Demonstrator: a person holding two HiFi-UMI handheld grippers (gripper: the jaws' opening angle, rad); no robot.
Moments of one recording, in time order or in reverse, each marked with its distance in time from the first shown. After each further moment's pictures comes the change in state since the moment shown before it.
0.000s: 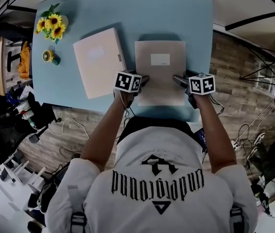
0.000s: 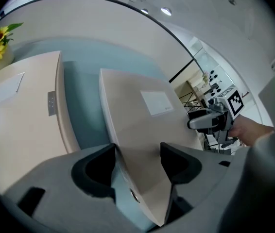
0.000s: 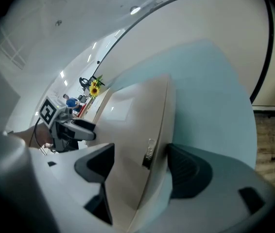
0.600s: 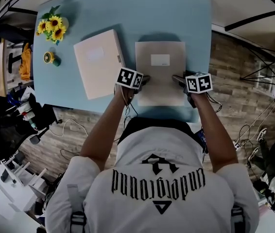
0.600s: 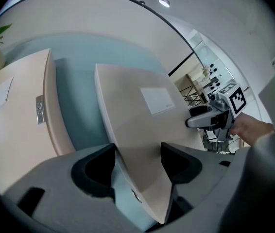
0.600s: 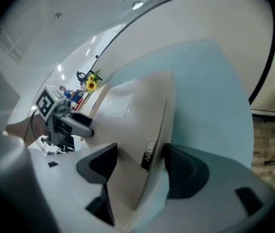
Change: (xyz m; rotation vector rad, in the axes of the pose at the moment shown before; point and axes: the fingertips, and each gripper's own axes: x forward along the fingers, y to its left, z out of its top) left arm 0.010 -0.002 0.002 0.028 0.076 -0.008; right arm 0.006 -0.007 -0.005 -0.030 0.045 -0.044
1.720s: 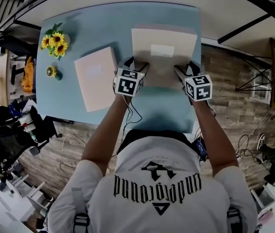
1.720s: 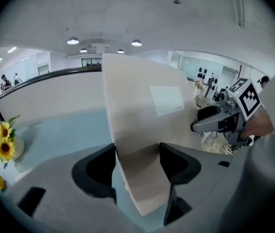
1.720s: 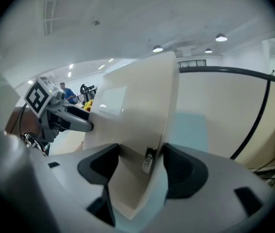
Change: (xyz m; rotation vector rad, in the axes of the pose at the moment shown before) left arm -0.085 -0.043 0.161 0.317 -0.475 0.229; right arm -0.105 0.003 0.139 -0.303 -0.428 -0.232
